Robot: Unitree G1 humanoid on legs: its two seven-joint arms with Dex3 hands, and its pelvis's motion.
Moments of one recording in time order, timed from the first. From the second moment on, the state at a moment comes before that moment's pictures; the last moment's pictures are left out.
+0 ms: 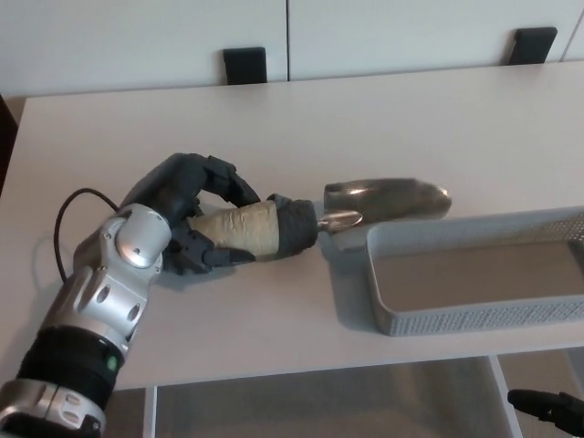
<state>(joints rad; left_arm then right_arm) -0.55 0.22 -0.15 0.62 0.40 0.17 -0.14 0.18 -0.26 -0.15 0.56 0.09 -0.10 0.26</state>
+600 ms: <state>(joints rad) -0.51 -0.05 0.26 0.58 0.18 0.17 -0.07 0.18 -0.26 -0.15 0.56 0.09 -0.09 0.26</state>
